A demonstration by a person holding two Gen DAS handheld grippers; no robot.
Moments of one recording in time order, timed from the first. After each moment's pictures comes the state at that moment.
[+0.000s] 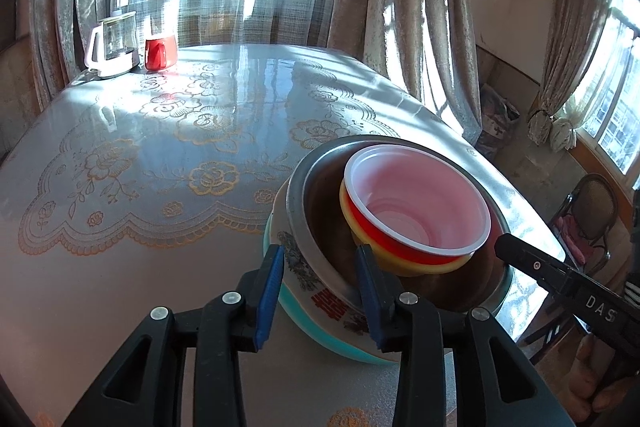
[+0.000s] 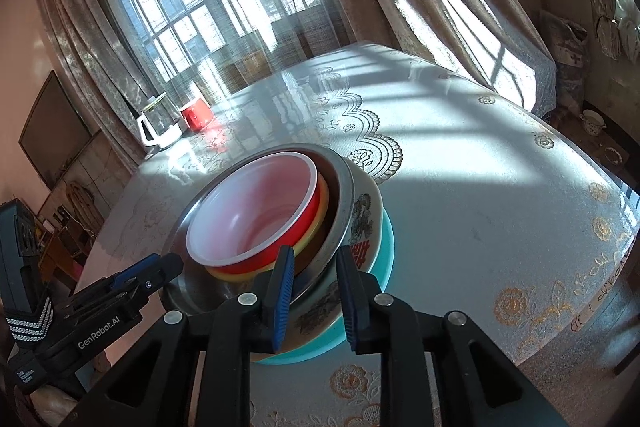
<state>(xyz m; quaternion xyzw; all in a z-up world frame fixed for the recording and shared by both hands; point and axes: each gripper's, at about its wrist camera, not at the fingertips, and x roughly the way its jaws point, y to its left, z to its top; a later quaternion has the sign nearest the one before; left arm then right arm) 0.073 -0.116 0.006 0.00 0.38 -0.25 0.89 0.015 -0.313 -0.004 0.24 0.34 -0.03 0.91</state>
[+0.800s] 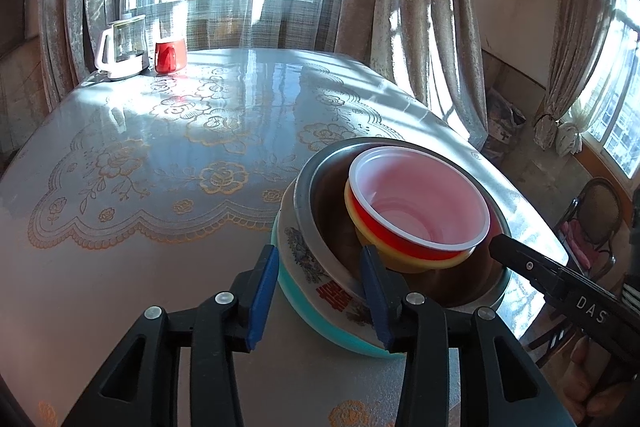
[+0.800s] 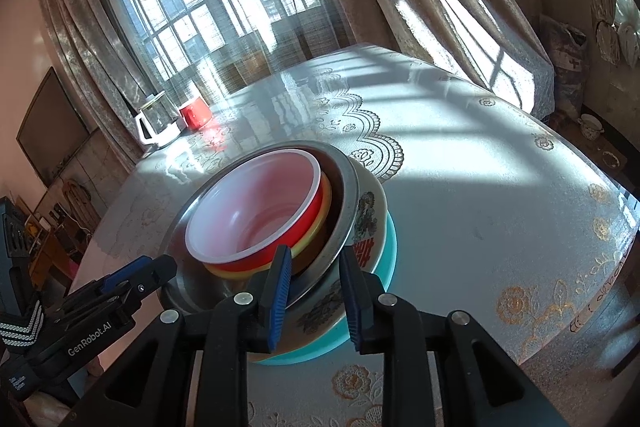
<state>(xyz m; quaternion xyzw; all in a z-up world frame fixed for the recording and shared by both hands) 0.065 -0.110 0.009 0.00 0.37 -0.24 0.90 0.015 -0.311 -0.006 0.24 0.34 -0.03 0.91</state>
